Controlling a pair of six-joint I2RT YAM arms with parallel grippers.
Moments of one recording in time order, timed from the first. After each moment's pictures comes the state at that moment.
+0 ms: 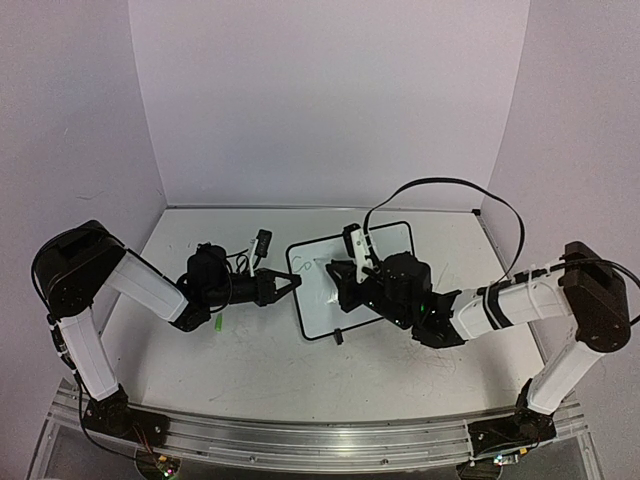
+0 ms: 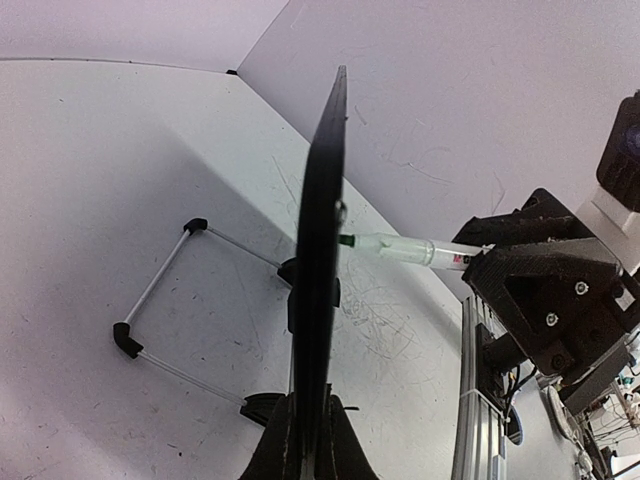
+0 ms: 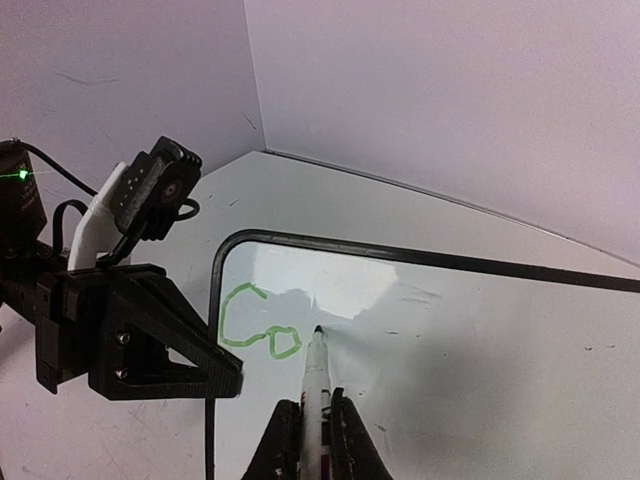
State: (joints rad) left arm -0.69 1.79 0.67 0.99 0.53 -0.58; right arm 1.00 1.65 0.81 0.67 0.29 0.14
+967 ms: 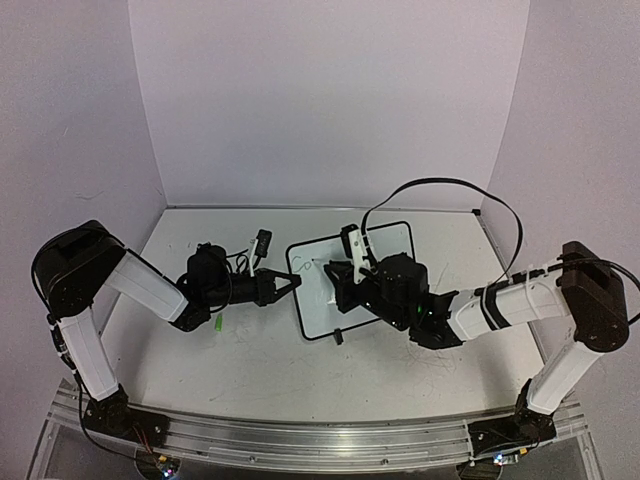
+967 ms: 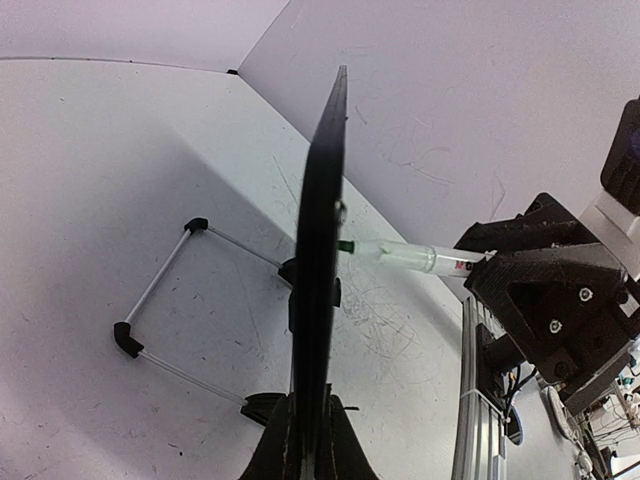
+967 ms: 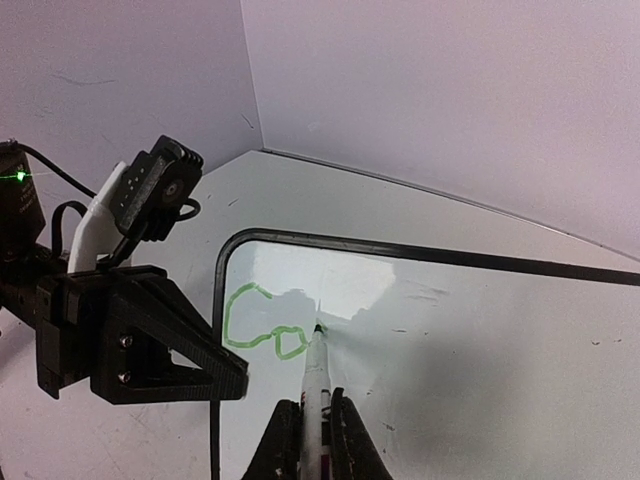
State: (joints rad) left arm -0.69 1.79 0.67 0.99 0.53 -0.58; right arm 1.01 1.67 0.82 0.67 0.31 0.16
